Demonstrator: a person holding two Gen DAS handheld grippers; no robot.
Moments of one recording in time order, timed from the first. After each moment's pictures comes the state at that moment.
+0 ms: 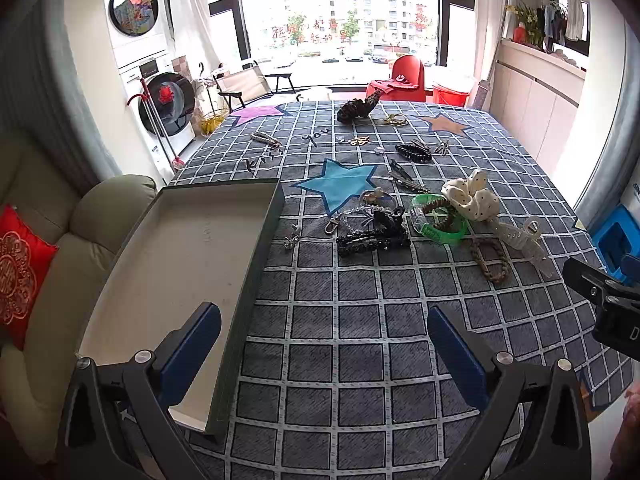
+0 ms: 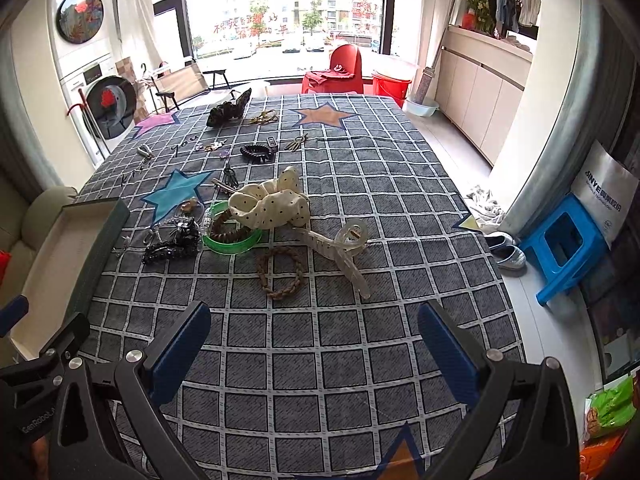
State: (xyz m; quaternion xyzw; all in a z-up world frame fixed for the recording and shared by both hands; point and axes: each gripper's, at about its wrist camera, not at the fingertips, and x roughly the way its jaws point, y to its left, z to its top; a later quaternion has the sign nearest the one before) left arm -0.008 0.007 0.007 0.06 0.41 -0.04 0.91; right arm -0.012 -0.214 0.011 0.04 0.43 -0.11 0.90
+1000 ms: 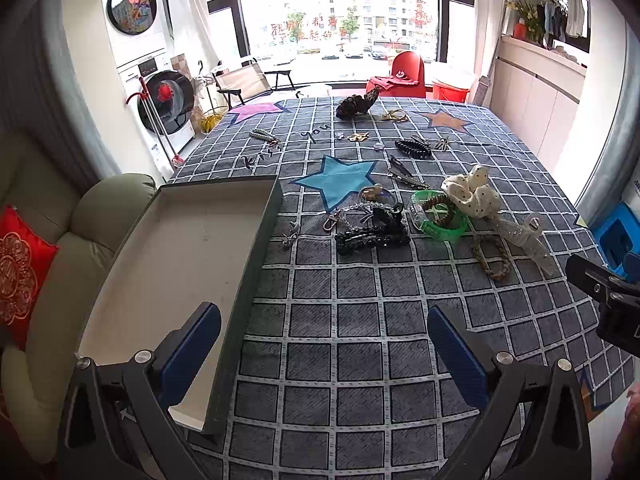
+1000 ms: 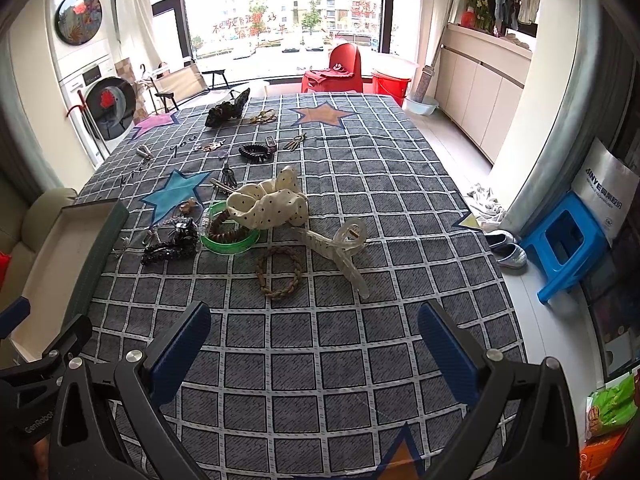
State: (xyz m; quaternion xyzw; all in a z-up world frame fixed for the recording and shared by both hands) left arm -0.006 0.003 0.004 0.06 0.41 -0.04 0.91; right arm -0.011 -0.216 0.008 0.05 0.43 -0.11 0.89
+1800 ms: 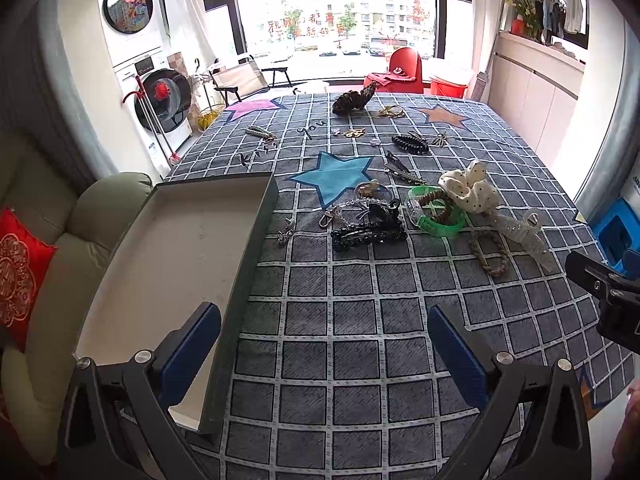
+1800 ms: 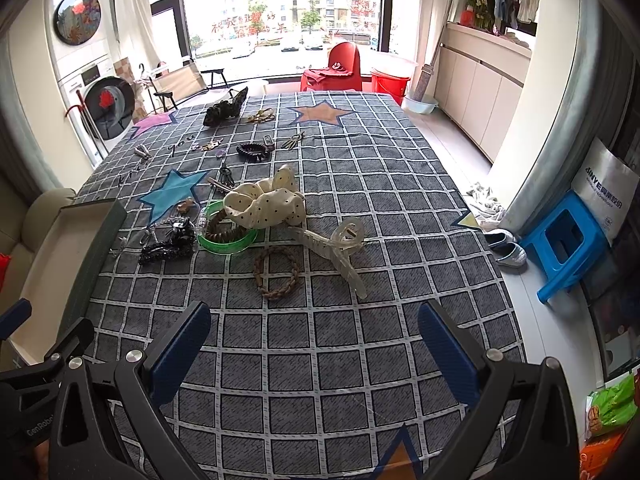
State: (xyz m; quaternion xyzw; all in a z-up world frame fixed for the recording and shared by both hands) left arm -0.004 -0.002 0.002 0.06 0.42 -0.05 0.90; right arm -0.010 -0.218 0.008 0.05 0.43 -0.11 0.89
